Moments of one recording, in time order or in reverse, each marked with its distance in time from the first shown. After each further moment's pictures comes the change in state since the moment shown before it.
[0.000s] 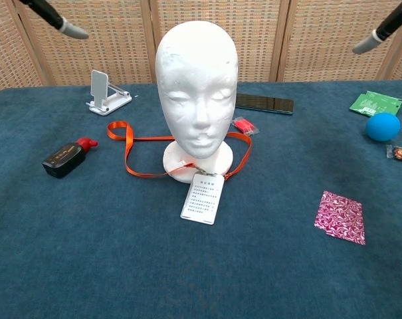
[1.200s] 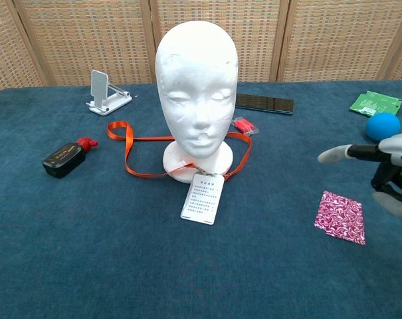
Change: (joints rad) left arm 0.541 0.247 0.316 -0.337 0.242 0.425 0.039; right arm -0.225 0.112 -0.500 -0.153 -0.761 -0.262 0.159
